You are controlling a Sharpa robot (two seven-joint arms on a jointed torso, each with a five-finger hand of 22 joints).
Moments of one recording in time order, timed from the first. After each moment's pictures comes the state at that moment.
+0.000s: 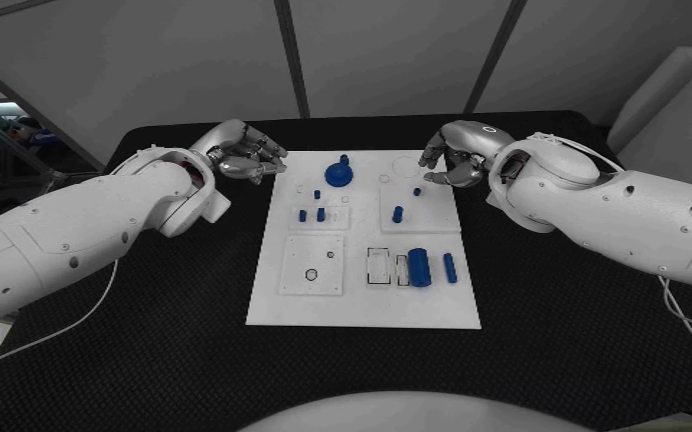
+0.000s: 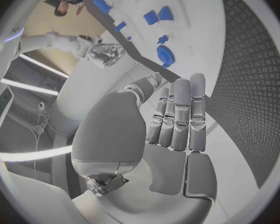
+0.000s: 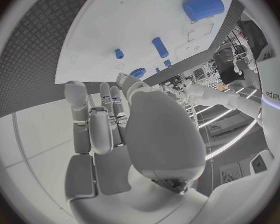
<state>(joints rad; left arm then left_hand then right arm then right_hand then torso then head) 1.11 -0.84 0.12 1.31 -0.87 -0.26 0.11 1.35 -0.21 0.50 -0.03 0.15 1.05 0.17 0.08 0.07 1.11 0.10 0.24 0.07 1.21 0.02 1.07 0.44 0.20 1.08 0.12 0.73 0.91 1.17 -0.82 0.06 1.45 -1.59 -0.26 -0.15 1.48 -0.19 0.30 0.18 0.29 1.02 0.14 0.20 0.07 1.09 0.08 0.23 0.20 1.46 -0.01 1.39 1.28 0.15 1.20 0.10 1.12 0.76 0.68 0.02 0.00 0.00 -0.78</state>
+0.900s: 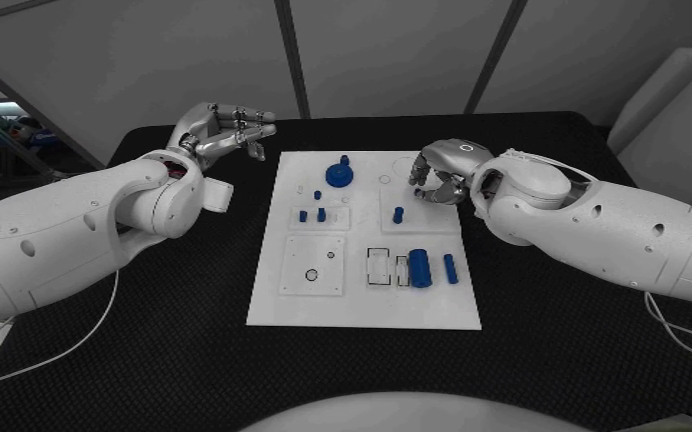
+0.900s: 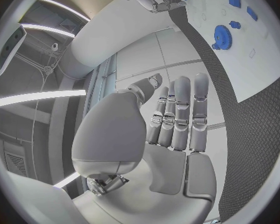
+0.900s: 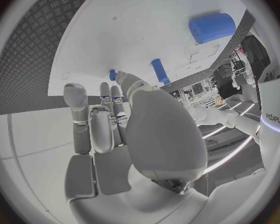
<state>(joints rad) 1.10 -0.92 0.12 1.42 -0.31 -0.35 0.32 1.34 -0.20 0.50 -0.03 0.15 1.07 0.16 0.08 0.07 1.13 0.09 0.27 0.07 1.17 0.02 1.02 0.40 0.15 1.04 0.12 0.68 0.88 1.13 -0.76 0.05 1.43 -1.73 -0.21 -0.19 1.49 -0.19 0.35 0.15 0.24 1.04 0.15 0.17 0.07 1.12 0.08 0.20 0.15 1.46 -0.01 1.40 1.30 0.16 1.21 0.10 1.14 0.79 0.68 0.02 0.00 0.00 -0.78</state>
